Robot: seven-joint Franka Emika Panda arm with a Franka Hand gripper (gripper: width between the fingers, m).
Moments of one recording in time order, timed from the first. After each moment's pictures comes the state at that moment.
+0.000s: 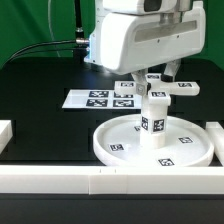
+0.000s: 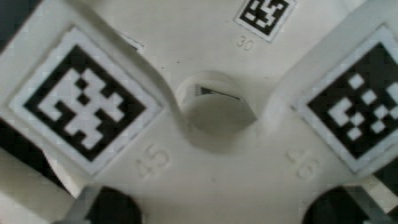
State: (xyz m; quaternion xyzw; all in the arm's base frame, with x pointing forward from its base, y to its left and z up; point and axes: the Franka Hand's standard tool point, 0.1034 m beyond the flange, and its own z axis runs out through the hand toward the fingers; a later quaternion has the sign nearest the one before) arm 0.551 0.040 0.099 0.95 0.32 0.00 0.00
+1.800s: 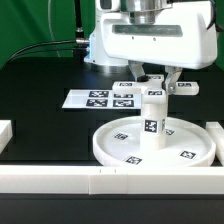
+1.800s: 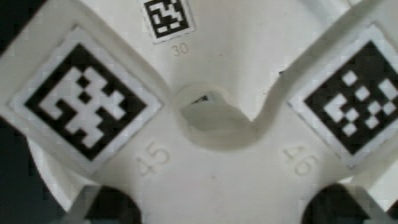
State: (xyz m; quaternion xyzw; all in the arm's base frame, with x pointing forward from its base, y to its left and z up) arm 0.554 0.038 0.100 0.88 -0.46 0.00 -0.06
